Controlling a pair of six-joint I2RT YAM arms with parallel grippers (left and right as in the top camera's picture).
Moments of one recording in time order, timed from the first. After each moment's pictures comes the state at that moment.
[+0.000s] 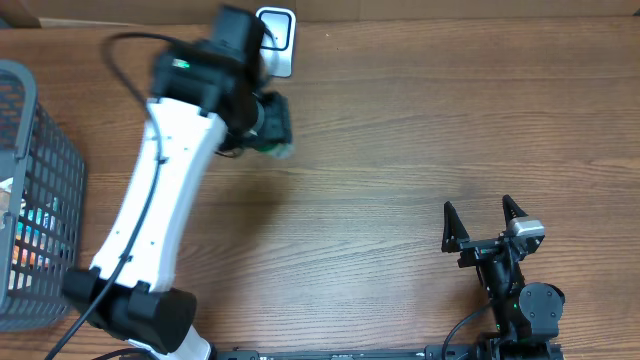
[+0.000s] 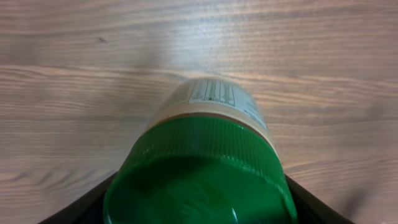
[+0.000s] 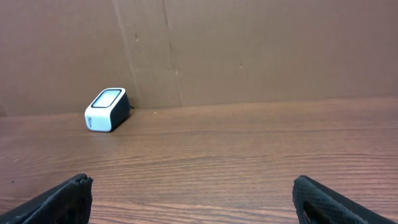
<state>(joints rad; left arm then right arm) -0.35 1.78 1.91 -1.42 0.08 -0.45 0.01 0.01 0.02 -0.02 -0.14 0.12</state>
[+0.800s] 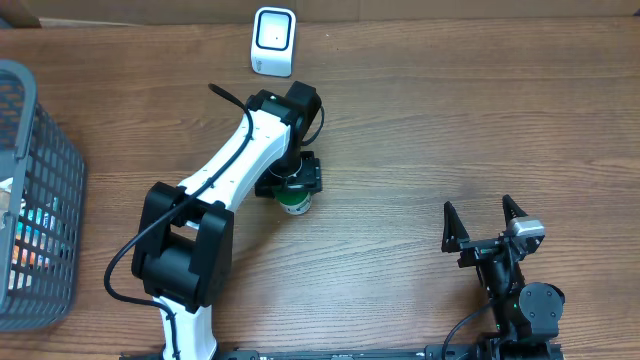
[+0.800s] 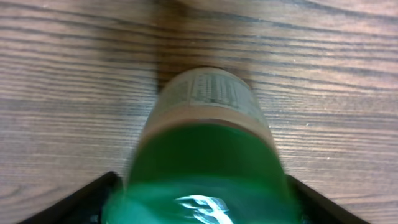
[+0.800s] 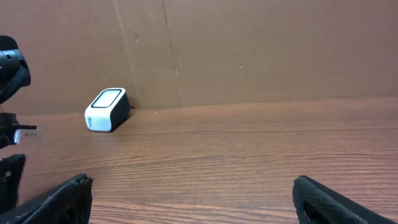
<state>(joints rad) -0.44 2.01 1.57 -1.20 0.07 -0.53 0.01 0.01 0.02 -0.02 -0.14 0.12</state>
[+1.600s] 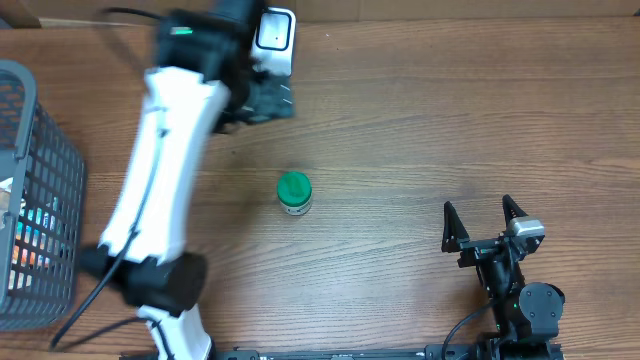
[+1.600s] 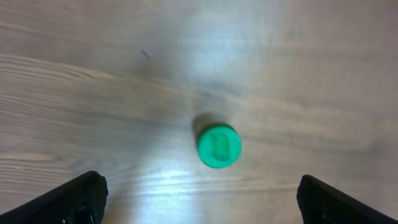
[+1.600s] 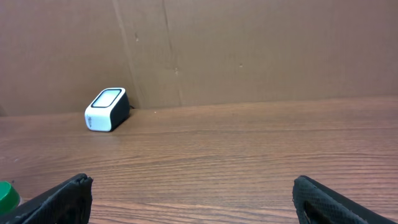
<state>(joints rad) -0.25 1.92 2.32 -1.68 0.01 -0.50 0.01 0.01 0.02 -0.02 -0.14 0.12</state>
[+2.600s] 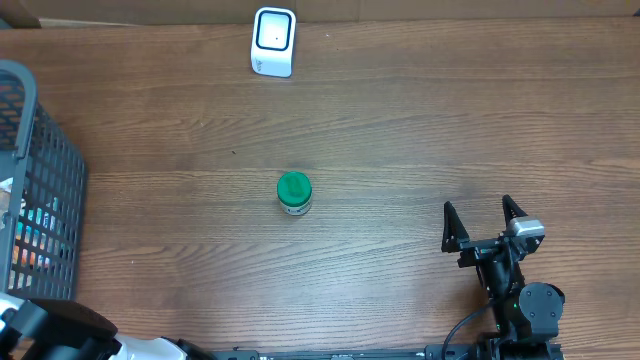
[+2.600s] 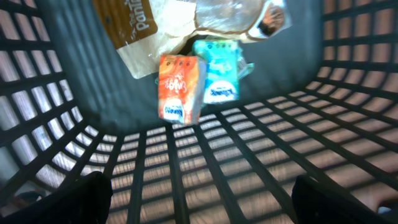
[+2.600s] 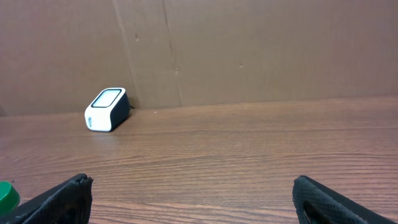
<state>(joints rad) 1.00 1.71 1.88 -1.49 0.11 -0.46 0.01 0.01 0.02 -0.02 -0.14 0.12</state>
